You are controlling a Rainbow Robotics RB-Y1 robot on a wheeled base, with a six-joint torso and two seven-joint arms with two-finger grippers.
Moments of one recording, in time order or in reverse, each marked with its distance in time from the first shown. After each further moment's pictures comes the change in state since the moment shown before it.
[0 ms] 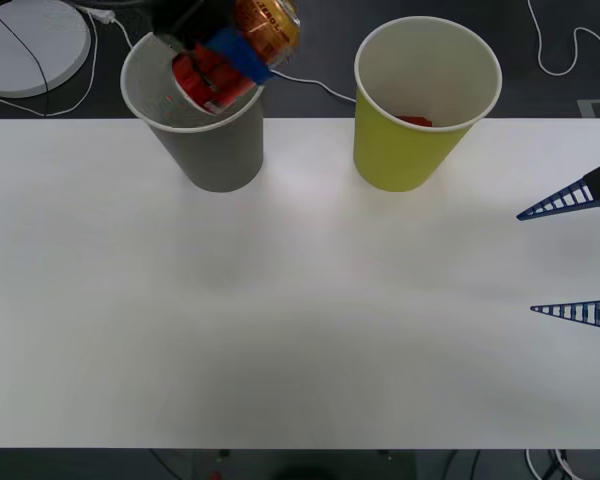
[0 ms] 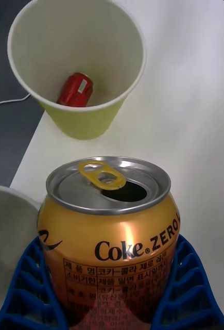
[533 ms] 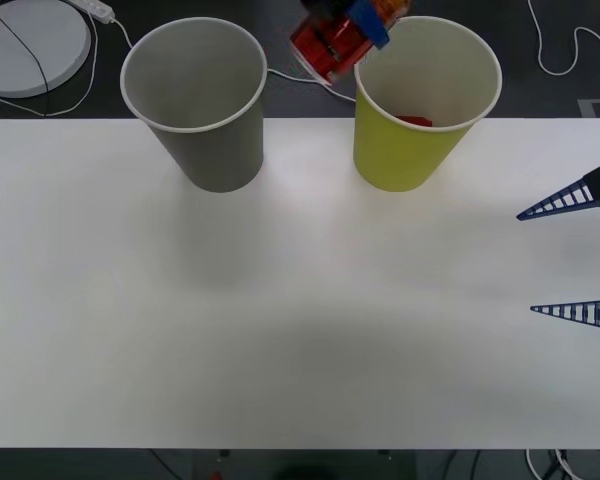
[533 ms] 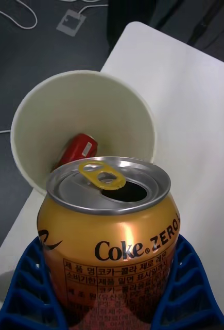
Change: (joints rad) right arm 0.000 0.000 0.000 0.000 0.000 0.000 0.000; left arm -0.148 -0.293 -0.067 0.313 -0.172 0.161 0.035
